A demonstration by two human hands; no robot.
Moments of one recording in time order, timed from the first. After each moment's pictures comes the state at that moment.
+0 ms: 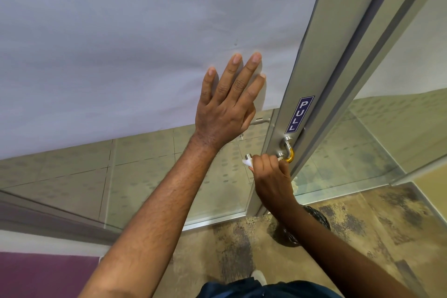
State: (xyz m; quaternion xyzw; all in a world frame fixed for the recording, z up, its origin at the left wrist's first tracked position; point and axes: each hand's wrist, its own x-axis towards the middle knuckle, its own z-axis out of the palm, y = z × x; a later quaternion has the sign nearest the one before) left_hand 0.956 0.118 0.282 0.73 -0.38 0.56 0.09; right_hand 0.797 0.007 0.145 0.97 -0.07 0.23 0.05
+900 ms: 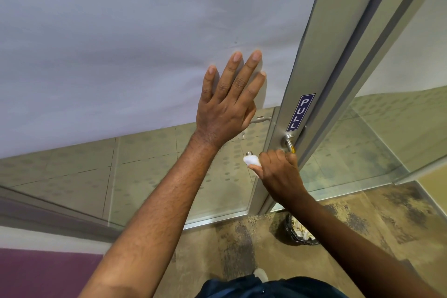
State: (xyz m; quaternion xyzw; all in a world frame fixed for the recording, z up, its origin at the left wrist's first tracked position) left_hand 0.959 0.118 0.279 0.73 -0.38 0.55 0.09; right_hand 0.800 -0.019 0.149 0.97 -0.03 0.23 0.09
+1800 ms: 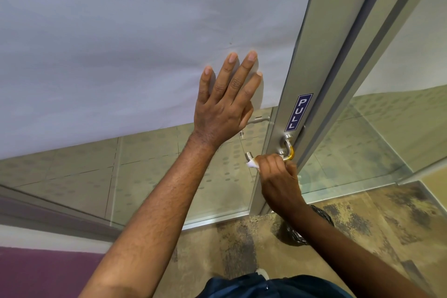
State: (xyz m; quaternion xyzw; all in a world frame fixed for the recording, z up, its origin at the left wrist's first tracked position) left_hand 0.957 0.120 0.281 0.74 -0.39 0.54 0.09; right_hand 0.782 -0.004 0.146 0.98 -0.05 0.21 0.00
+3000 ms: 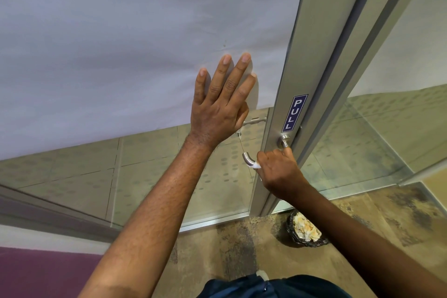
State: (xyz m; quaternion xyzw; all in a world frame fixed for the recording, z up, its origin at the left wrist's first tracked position) left_hand 0.956 0.120 0.282 0.74 -0.39 0.54 0.08; right_hand 0.794 -0.039 0.159 0.96 0.09 0.27 0.04
